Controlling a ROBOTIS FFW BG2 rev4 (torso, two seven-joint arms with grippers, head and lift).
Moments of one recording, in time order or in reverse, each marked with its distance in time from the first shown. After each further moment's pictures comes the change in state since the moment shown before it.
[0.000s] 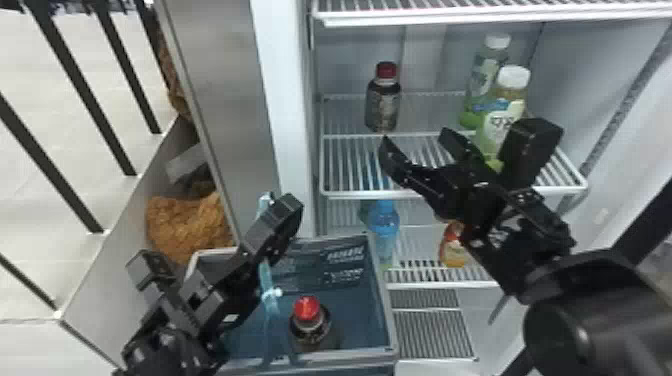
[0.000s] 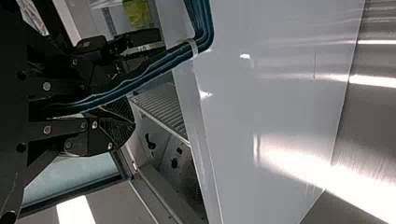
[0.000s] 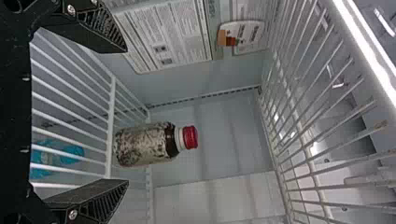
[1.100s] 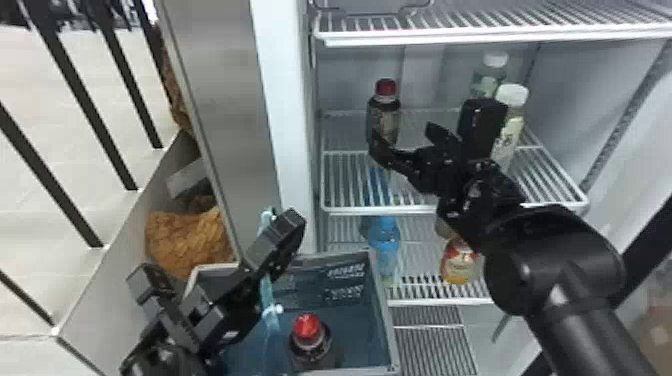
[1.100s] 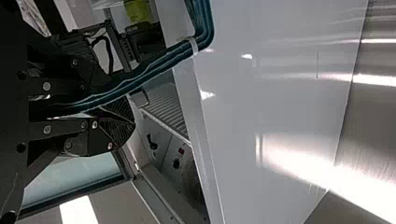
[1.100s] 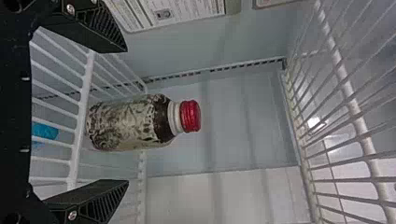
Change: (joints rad) left arm -0.011 0.003 -0.003 0.001 -0.005 0.007 0.000; right arm -0.295 0.038 0.067 0.360 0.024 -0.018 -0.040
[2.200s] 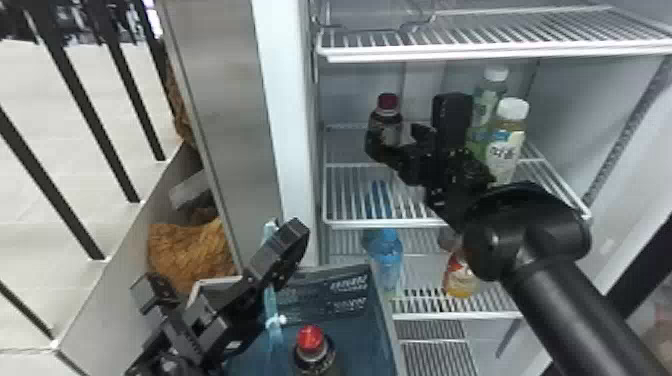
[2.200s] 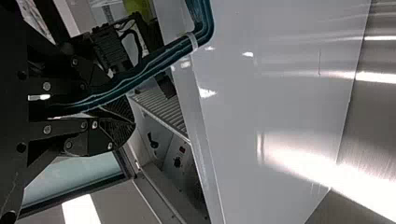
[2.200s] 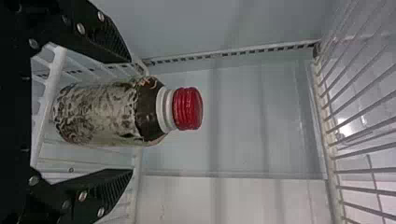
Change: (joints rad) left arm -0.016 0.002 -0.008 0.005 0.002 -0.002 -0.001; right arm -0.212 0.024 0.081 0.284 0.011 -0.021 -0.048
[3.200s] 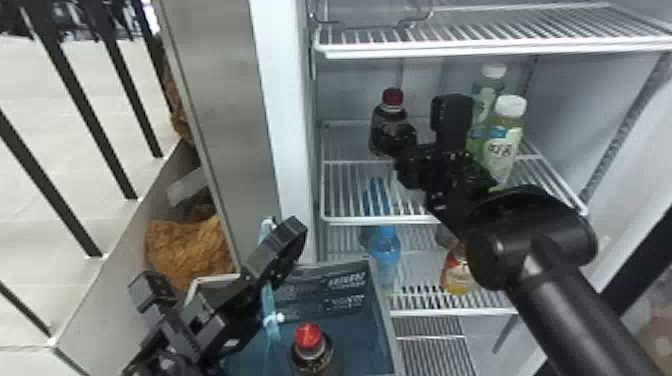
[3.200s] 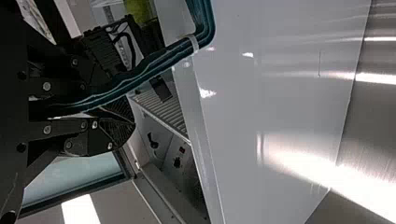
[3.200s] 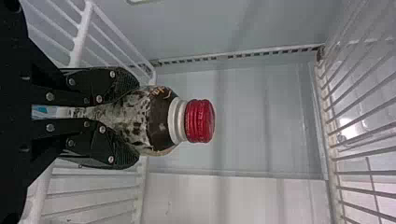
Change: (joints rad) left arm 0.004 0.002 0.000 0.002 0.000 -0.001 -0.001; right arm 0.070 -0.019 -0.004 -0.130 0.012 0.056 -0.023
